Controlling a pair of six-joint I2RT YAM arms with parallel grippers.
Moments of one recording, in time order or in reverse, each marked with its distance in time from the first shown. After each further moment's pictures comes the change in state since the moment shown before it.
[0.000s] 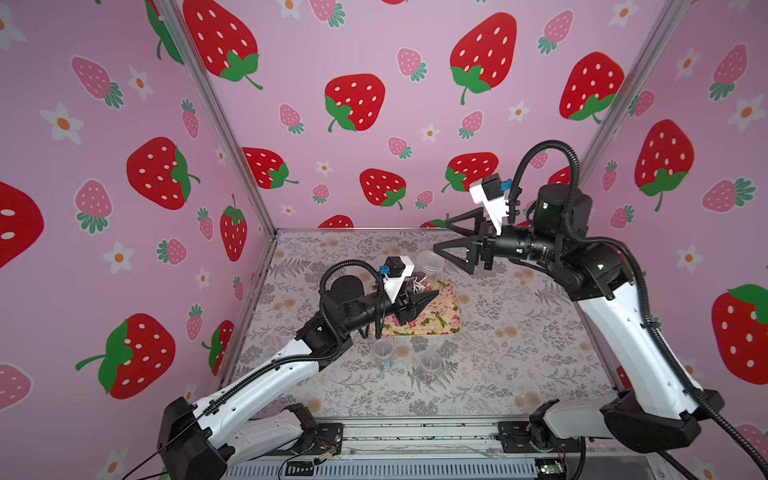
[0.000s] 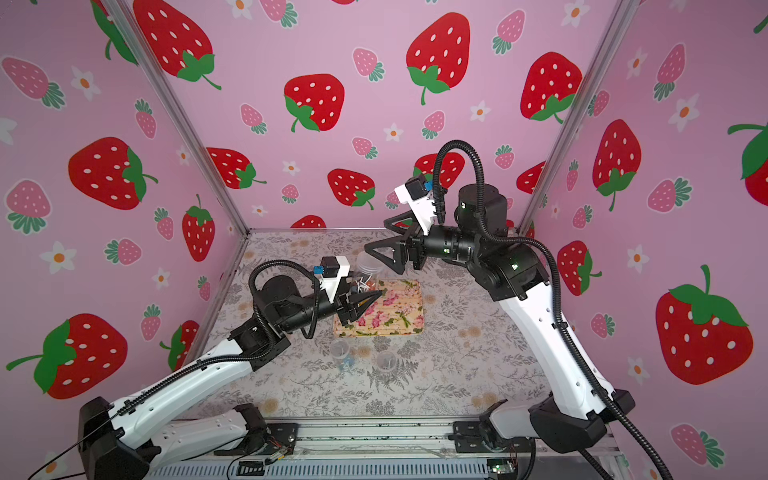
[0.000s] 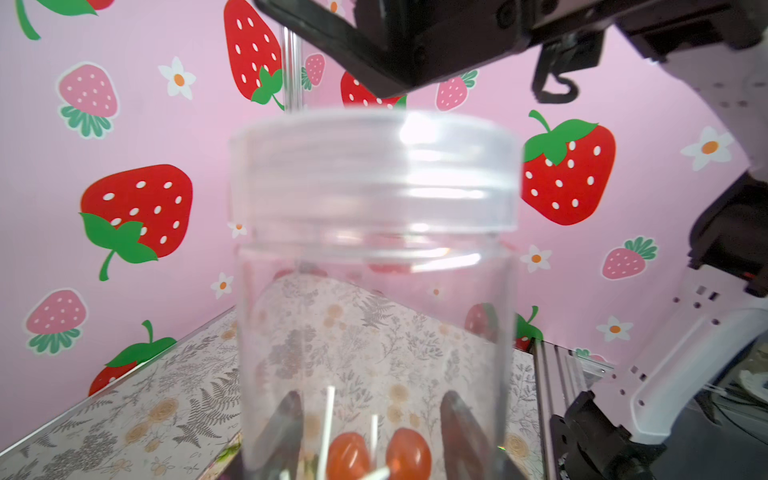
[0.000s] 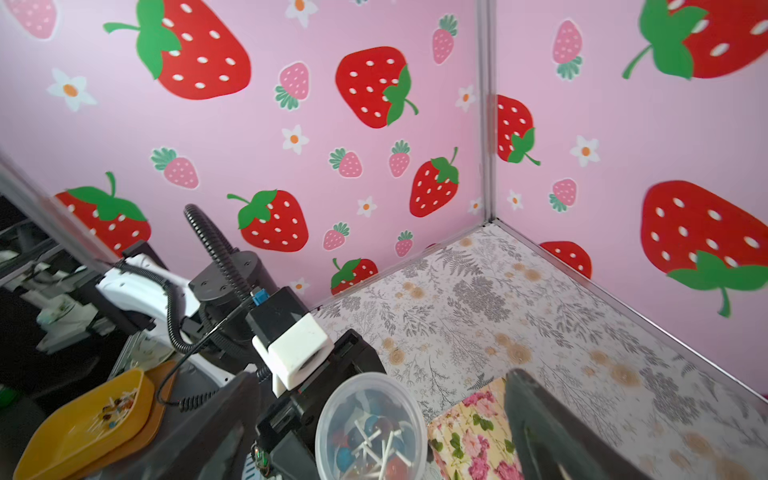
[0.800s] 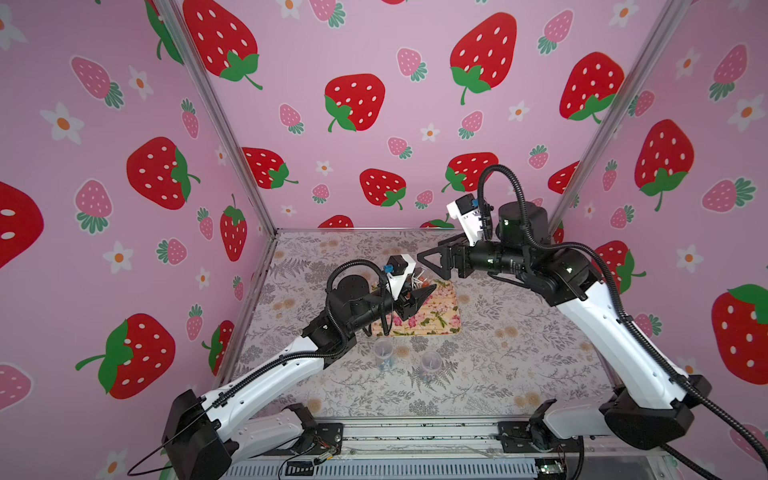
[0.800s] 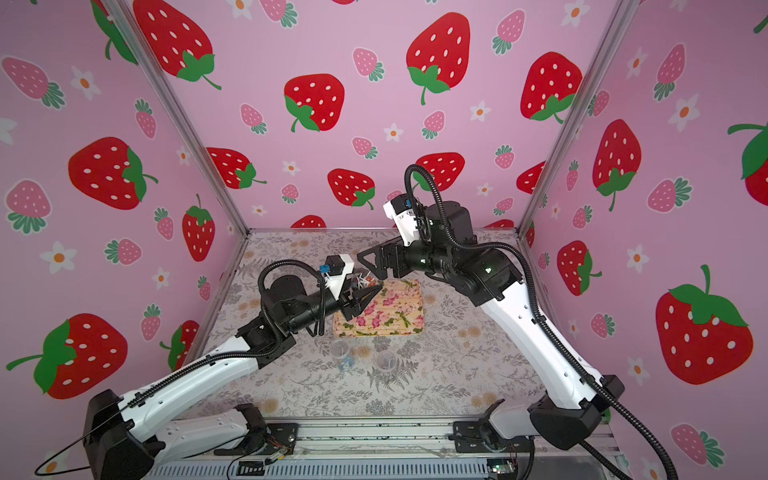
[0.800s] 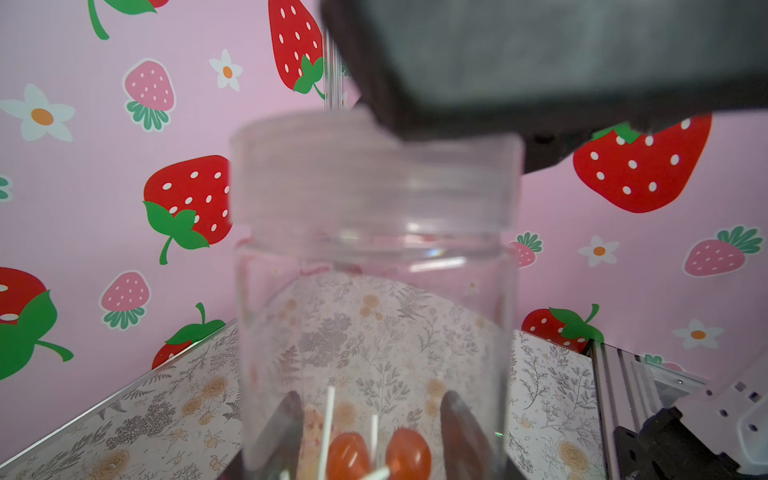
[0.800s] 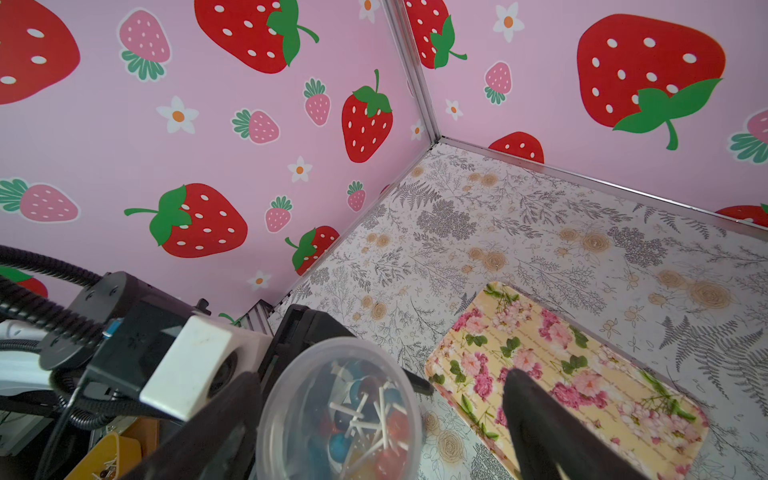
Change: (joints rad) left arm 0.001 0.039 -0.013 0.018 -0.092 0.040; right arm 0.117 0.035 -0.097 -0.057 0.254 0.143
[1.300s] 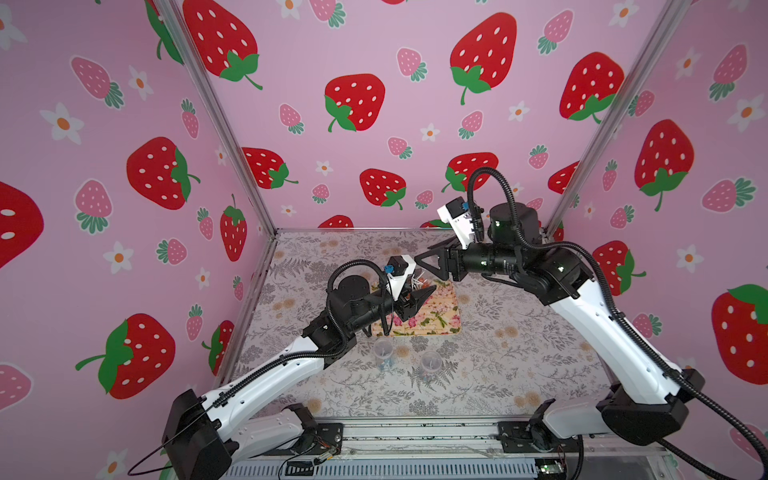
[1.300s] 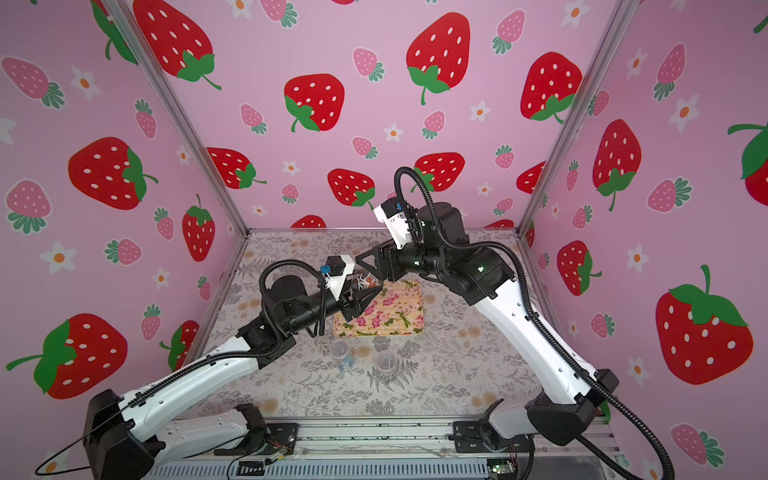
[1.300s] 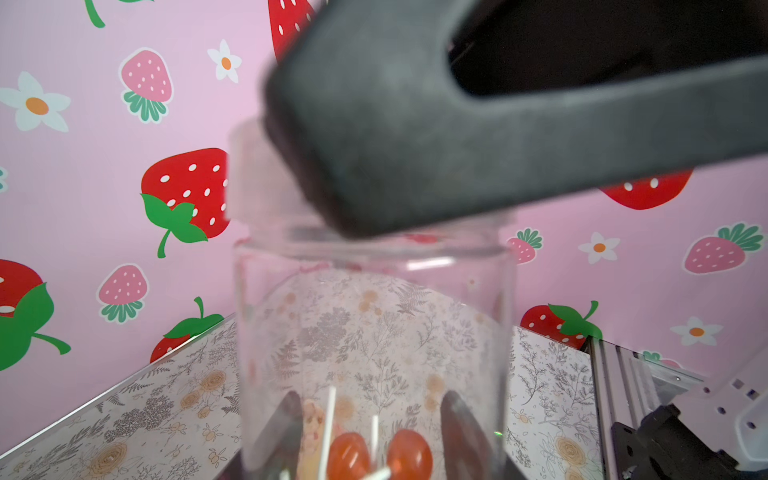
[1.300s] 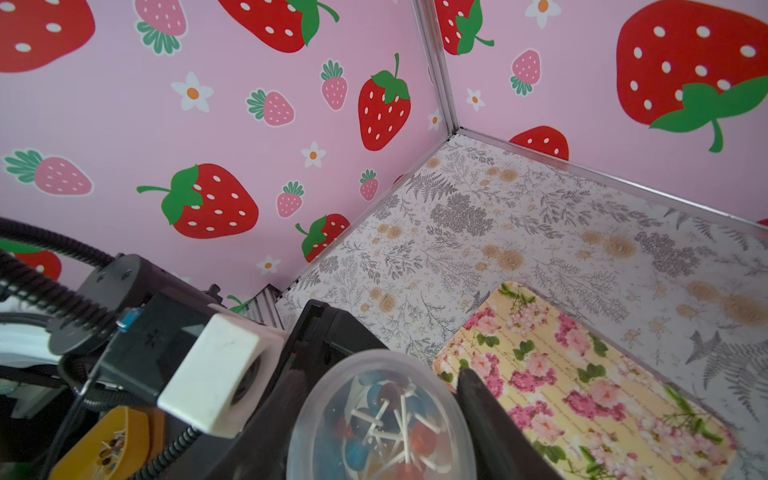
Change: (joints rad) left arm 0.000 -0.001 -0.004 -0.008 -0.001 -0.004; right arm 0.015 0.021 0.009 0.000 -0.024 -0.047
